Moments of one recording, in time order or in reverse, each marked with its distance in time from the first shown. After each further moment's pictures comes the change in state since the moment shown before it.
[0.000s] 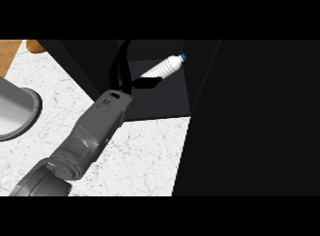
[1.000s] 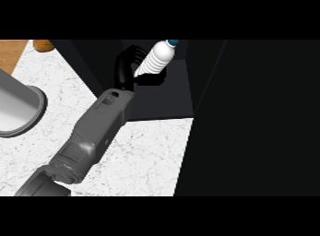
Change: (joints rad) left arm 0.068 -0.005 0.026 -0.191 0.085 -0.140 0.005; right arm 0.007 0.023 0.002 -0.003 0.021 -0.009 0.027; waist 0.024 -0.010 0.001
